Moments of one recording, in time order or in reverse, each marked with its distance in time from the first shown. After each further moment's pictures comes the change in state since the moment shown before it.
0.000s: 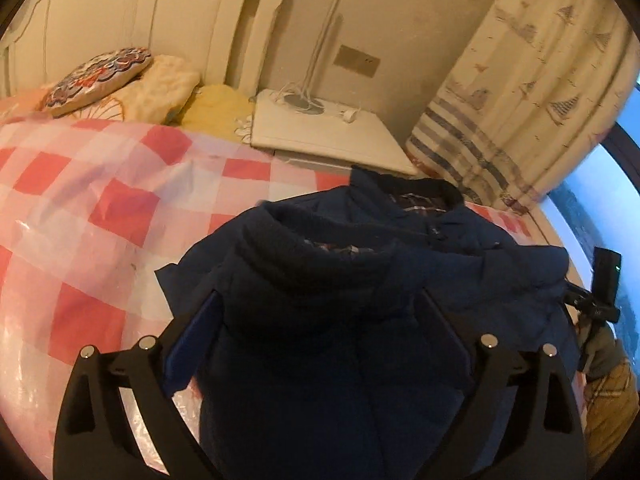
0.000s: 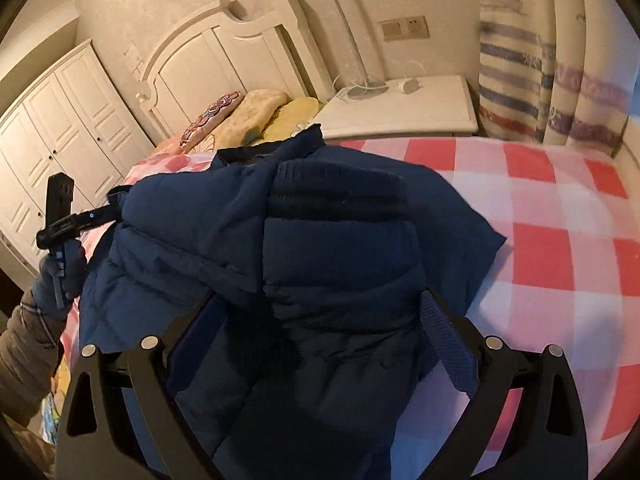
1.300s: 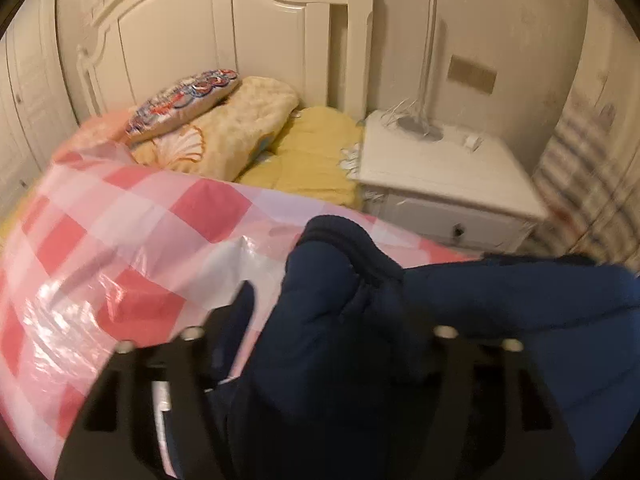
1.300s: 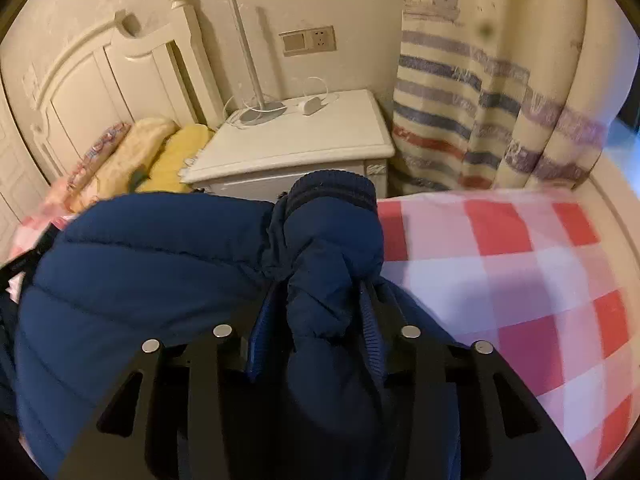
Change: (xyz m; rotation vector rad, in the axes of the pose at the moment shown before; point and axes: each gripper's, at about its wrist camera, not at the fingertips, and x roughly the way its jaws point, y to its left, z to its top) left arm 0.097 0.012 0.079 -0.091 -0.088 0.403; right arm 0.083 -0.022 0.082 0.148 -0.066 -0.368
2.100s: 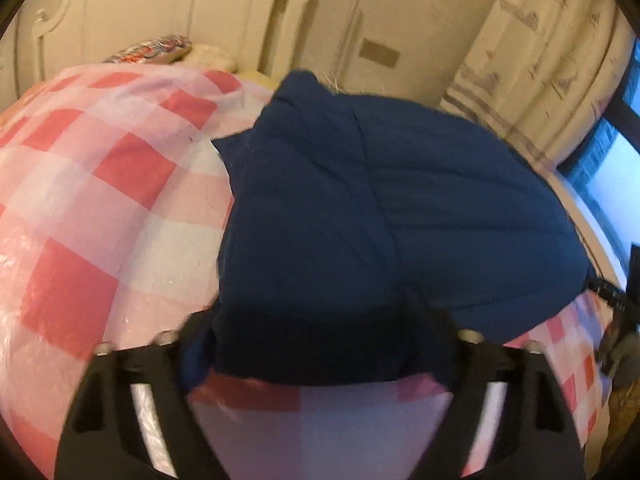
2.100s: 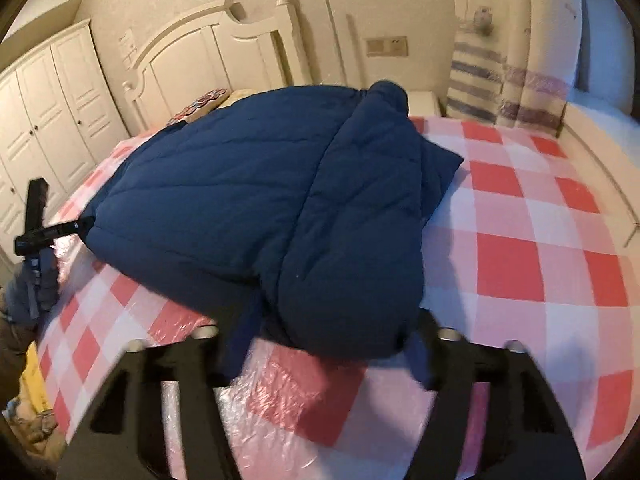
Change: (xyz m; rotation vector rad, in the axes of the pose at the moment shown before) left arm -0.136 0.077 -0.178 0.068 0.040 -0.321; right arm -0.148 -0.016 -0.175 -0.207 -0.046 0.184
